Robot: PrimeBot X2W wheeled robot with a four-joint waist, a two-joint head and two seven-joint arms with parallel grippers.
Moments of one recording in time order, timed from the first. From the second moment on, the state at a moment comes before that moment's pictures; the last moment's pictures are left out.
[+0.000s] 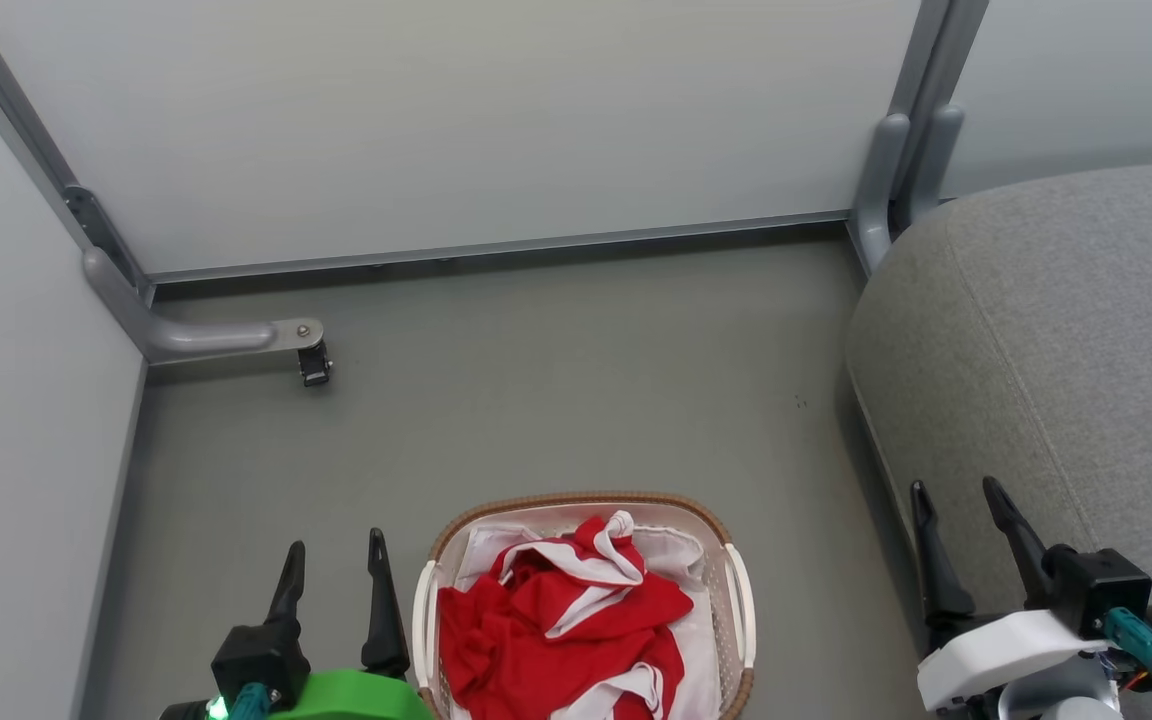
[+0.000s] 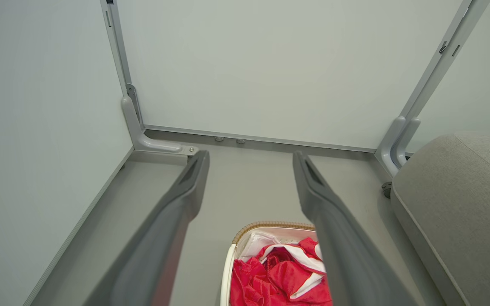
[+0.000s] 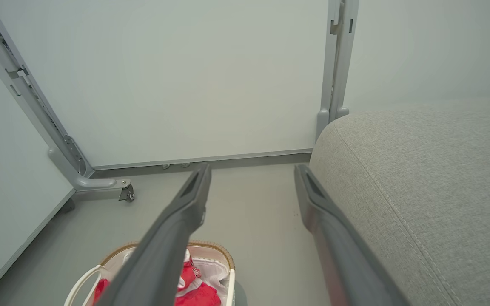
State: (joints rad) left arm 0.03 0.05 -0.24 0.23 -0.30 0.14 -0.26; right arm -0.01 -0.05 -0.01 0.21 0.20 0.13 -0.26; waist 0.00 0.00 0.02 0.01
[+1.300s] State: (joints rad) left arm 0.02 0.05 -0.25 0.28 -0.30 0.14 -0.26; right arm -0.01 -0.05 -0.02 0.22 0.18 0.13 -0.26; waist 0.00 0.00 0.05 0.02
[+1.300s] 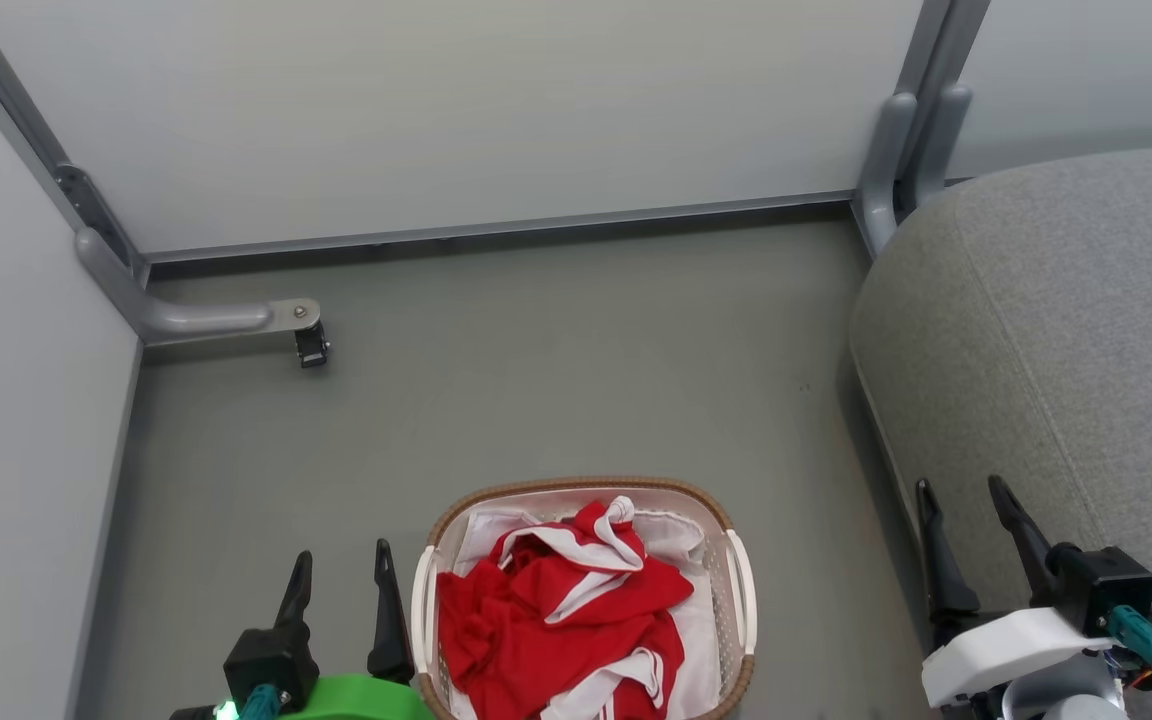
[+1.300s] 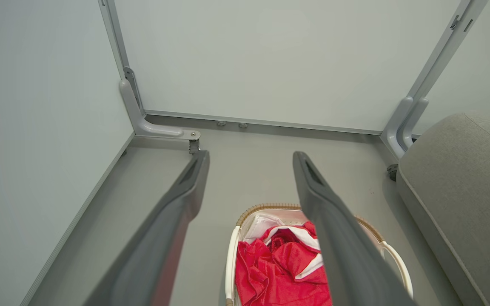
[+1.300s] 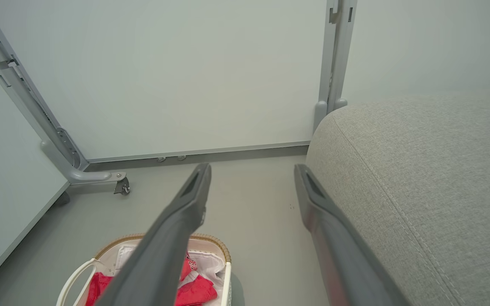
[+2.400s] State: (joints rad) left arm -0.49 0.07 -0.39 0.52 -0.04 -0.05 -0.26; right arm -0.37 -0.05 -0.07 0.05 0.20 0.13 -0.26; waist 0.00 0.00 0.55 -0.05
